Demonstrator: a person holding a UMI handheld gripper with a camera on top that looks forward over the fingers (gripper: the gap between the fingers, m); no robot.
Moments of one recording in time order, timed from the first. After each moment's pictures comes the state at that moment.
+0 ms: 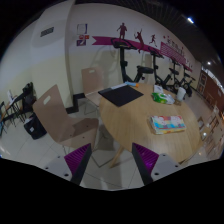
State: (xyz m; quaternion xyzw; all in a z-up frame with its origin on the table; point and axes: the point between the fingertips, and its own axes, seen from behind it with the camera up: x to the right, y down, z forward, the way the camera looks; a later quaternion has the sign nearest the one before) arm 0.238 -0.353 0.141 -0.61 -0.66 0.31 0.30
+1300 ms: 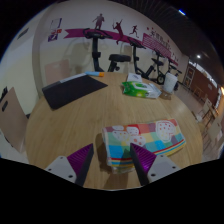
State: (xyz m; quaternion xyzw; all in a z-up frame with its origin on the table) arm 0.013 -0.124 -0.004 -0.66 -0.62 0.25 0.34
